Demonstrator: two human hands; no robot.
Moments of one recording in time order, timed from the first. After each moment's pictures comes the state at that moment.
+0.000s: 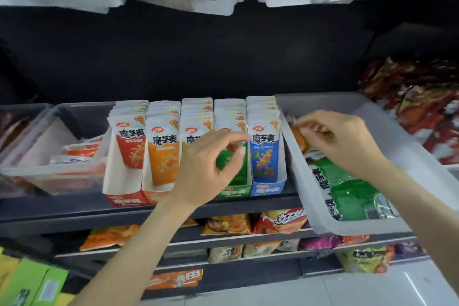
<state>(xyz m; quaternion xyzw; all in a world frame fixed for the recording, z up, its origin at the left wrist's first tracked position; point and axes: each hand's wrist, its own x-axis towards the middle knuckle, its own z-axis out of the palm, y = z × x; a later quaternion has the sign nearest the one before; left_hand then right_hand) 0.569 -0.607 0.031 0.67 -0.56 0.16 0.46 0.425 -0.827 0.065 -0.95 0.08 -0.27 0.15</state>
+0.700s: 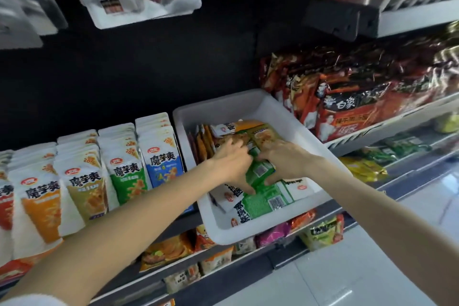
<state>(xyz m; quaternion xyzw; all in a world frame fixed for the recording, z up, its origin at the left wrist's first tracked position) 0.482 -0.848 0.003 0.67 -0.72 0.04 -0.18 0.349 -0.944 0.005 -0.98 0.18 0.12 0.01</state>
